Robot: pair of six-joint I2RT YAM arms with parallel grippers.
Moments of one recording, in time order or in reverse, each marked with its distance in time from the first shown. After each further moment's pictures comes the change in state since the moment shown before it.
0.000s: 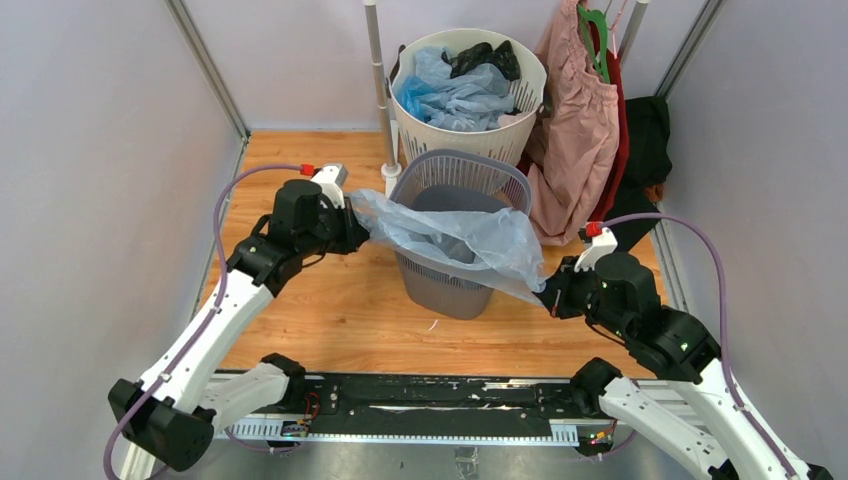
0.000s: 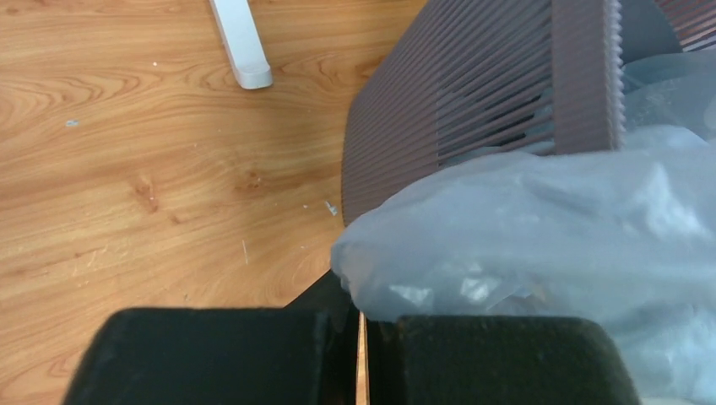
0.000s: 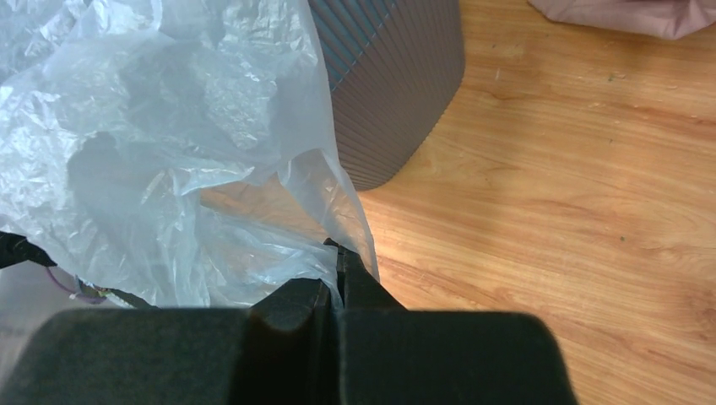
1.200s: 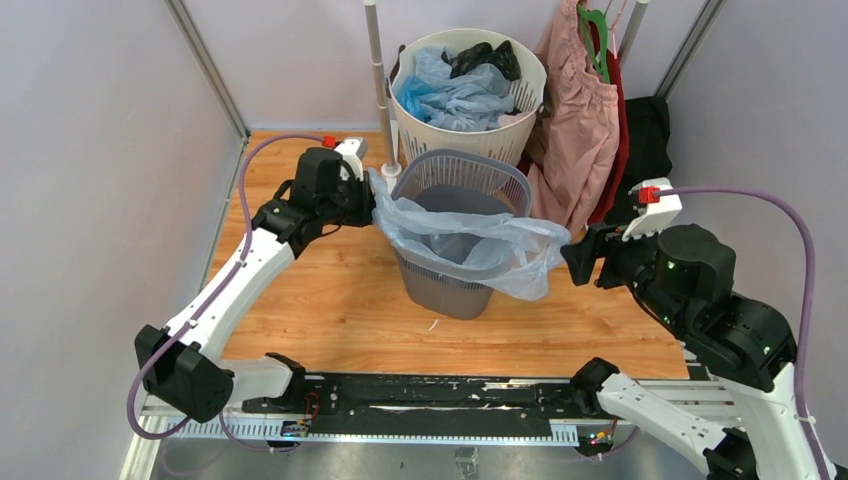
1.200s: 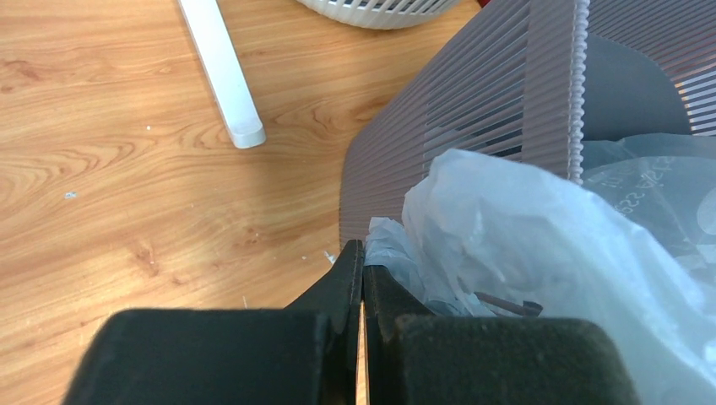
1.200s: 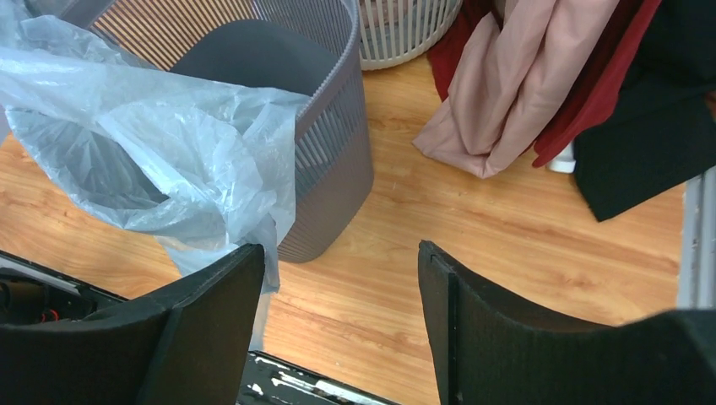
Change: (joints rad) left arm 0.000 0.257 0.181 0.046 0.029 0.040; right arm 0.000 0.167 0.502 -0.185 0.219 -0.225
